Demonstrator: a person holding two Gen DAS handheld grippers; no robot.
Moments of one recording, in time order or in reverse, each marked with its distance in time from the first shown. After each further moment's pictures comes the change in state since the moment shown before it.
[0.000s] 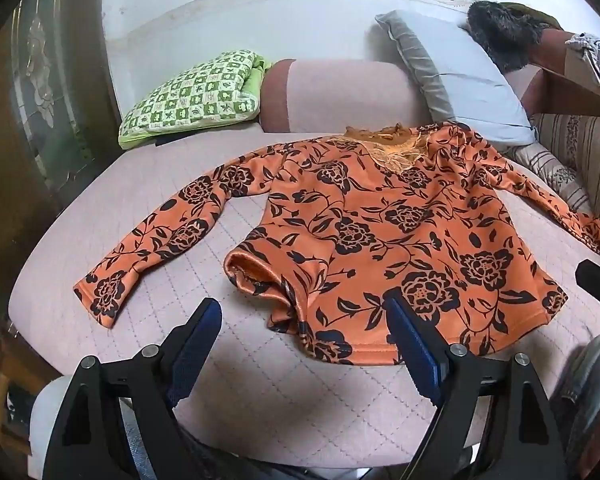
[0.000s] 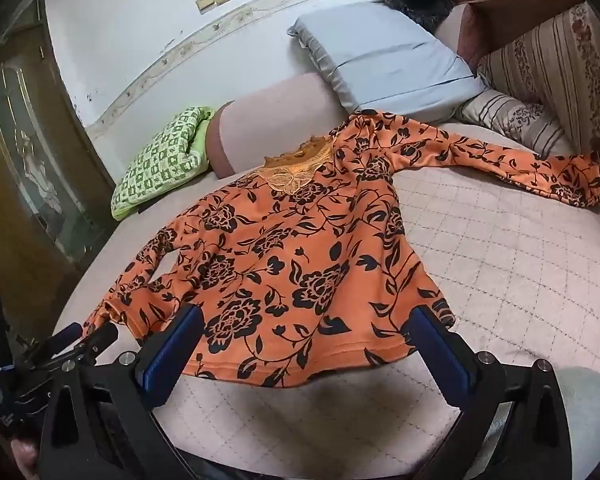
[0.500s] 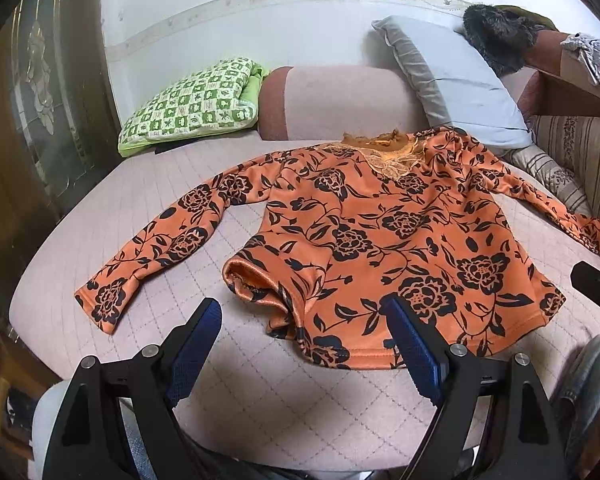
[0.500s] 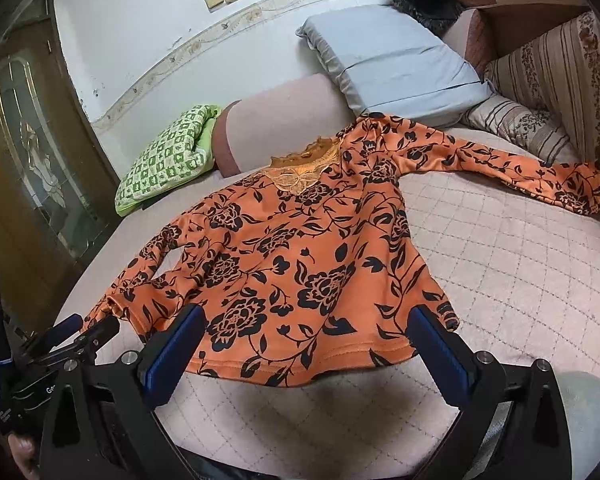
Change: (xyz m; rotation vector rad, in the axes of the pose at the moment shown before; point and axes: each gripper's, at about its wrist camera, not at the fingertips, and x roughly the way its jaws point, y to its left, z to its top) left arm -0.004 -0.002 0.000 0.006 -0.027 -0.003; right arm -0.002 0.004 0.000 -0.024 -0.008 0.007
